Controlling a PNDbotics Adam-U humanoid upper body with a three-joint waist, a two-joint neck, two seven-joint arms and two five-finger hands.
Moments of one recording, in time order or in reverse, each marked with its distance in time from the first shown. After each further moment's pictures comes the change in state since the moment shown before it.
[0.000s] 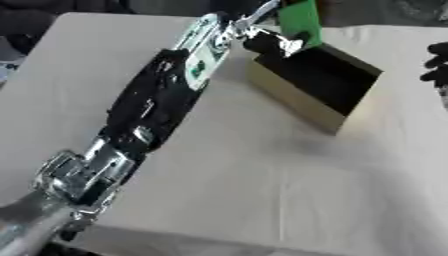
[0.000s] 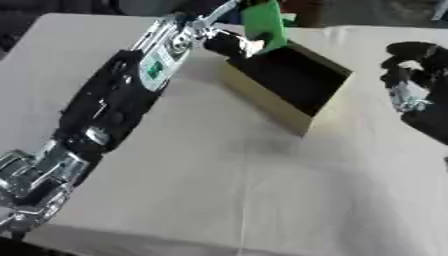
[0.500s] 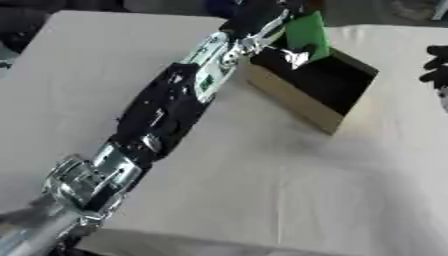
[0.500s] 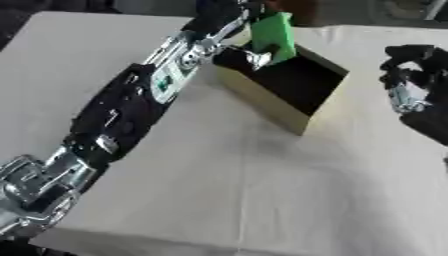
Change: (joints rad) left arm 0.011 -0.023 -0.018 0.074 -0.046 -0.031 0.068; right arm 0.000 0.001 0.000 0.001 0.000 -0.002 0.002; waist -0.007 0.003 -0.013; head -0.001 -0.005
